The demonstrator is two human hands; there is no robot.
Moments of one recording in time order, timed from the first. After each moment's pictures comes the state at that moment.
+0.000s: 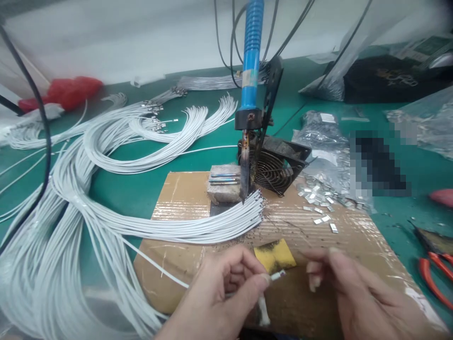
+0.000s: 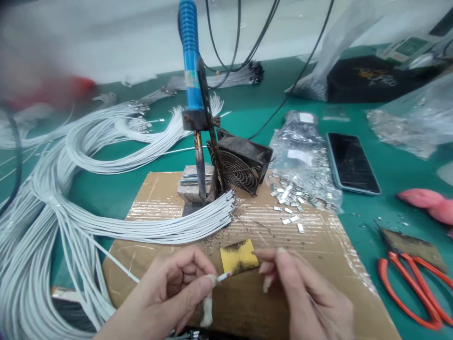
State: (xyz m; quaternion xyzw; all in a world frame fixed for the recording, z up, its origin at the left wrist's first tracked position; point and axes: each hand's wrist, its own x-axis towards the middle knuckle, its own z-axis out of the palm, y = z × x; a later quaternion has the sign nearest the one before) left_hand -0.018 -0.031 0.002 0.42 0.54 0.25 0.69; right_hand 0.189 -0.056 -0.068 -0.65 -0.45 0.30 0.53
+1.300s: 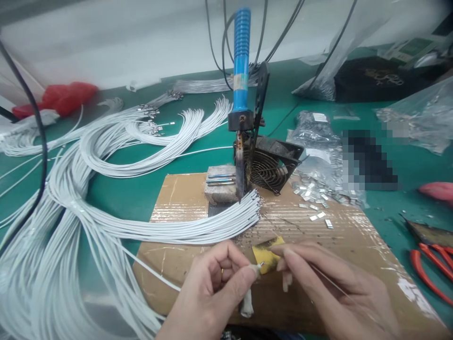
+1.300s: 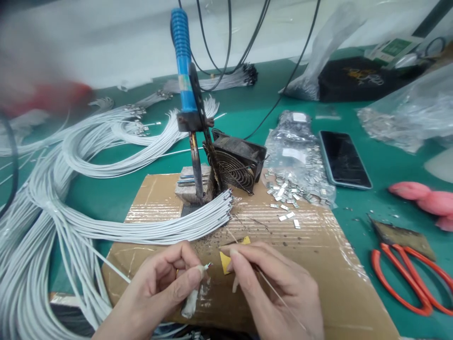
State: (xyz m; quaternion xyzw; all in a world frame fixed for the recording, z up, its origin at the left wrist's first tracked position) left_hand -0.023 -0.031 0.004 0.35 0.53 0.31 0.70; right_hand 0.165 -0.045 -0.037 -0.56 -0.59 0.32 0.49
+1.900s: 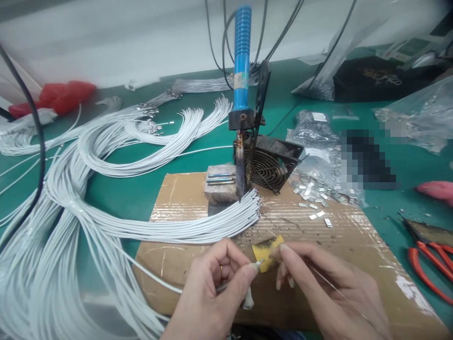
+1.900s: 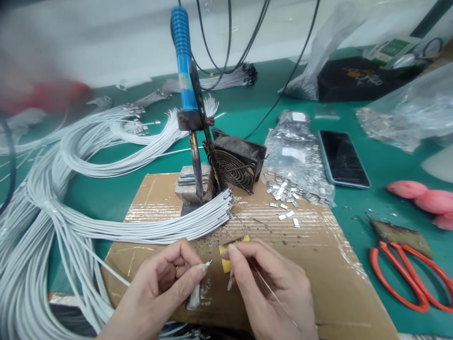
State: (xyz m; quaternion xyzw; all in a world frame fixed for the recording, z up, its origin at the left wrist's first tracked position) left_hand -0.017 -0.034 0.000 0.38 0.56 0.34 0.66; right_hand 0.159 -0.047 -0.041 -0.57 -0.60 0.32 0.47
